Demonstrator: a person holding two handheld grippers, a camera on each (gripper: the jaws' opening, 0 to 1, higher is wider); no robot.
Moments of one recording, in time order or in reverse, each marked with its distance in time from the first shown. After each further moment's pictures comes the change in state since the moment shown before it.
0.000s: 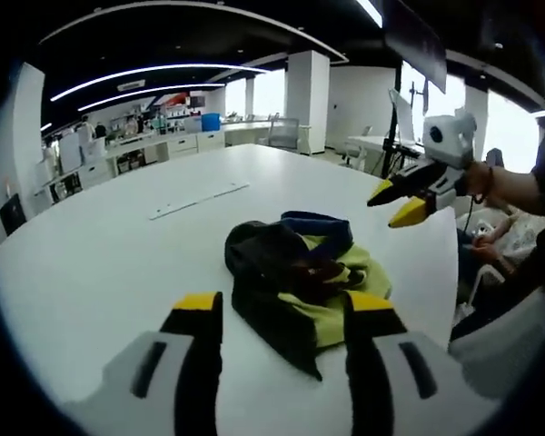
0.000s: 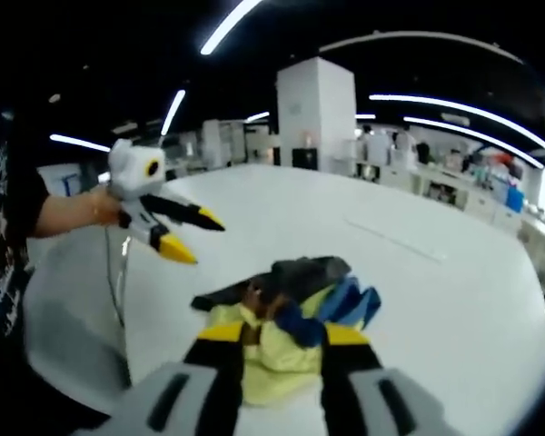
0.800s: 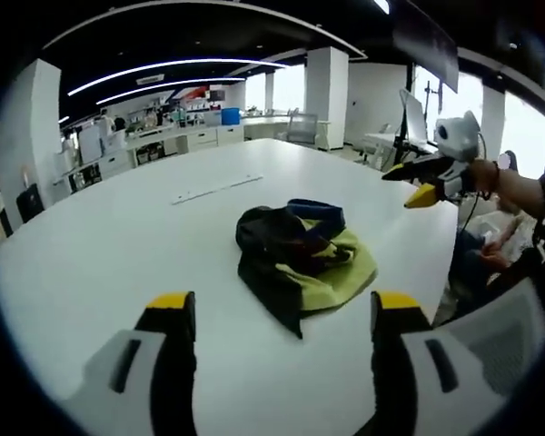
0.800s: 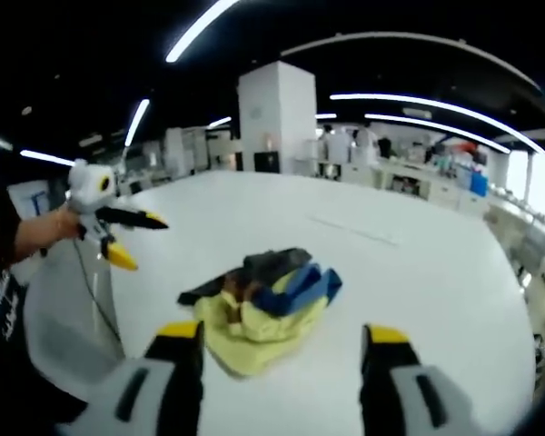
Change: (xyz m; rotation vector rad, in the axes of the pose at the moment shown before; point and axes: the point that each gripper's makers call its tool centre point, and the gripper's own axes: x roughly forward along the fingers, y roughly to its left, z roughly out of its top) left arm -0.051 -0.020 -0.015 -0.031 0.028 0.075; right arm -0.052 -0.013 -0.013 0.085 -0.015 -0.159
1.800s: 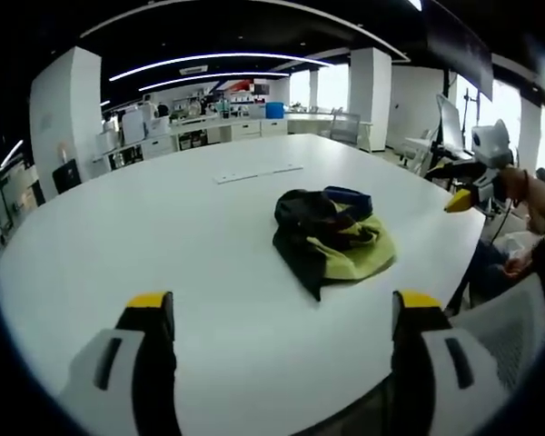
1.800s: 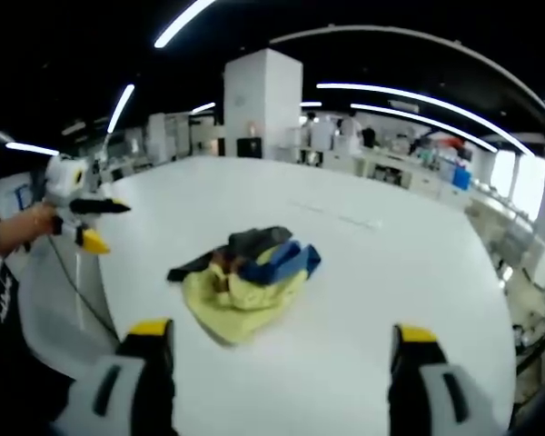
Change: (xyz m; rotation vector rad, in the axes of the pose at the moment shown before) left arm -0.054 0.015 -0.037 -0.104 0.015 0.221; right arm -0.035 -0.008 -0.024 0.000 0.063 -0.123
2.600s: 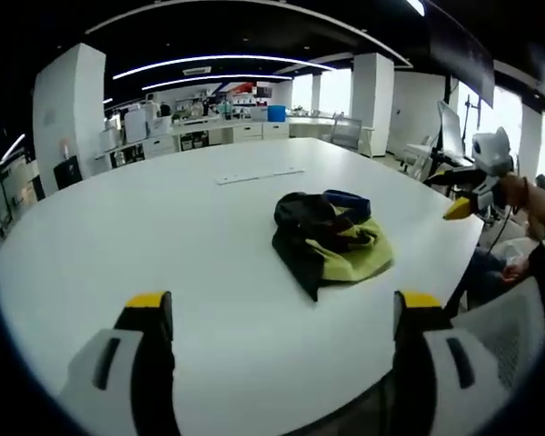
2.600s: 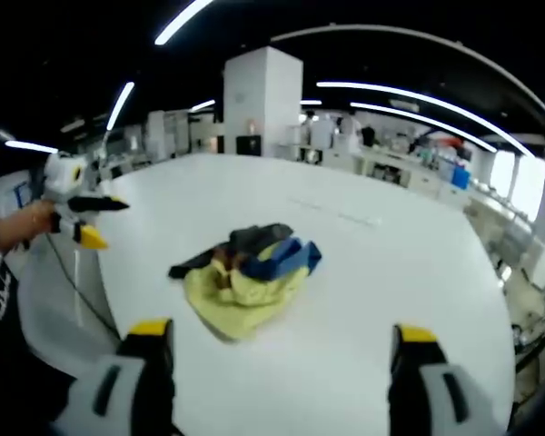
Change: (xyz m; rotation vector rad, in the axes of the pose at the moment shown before) left arm -0.003 -0.002 -0.001 -0.023 -0.015 0.001; right arm -0.002 0.003 -0.003 0.001 0.011 -0.001
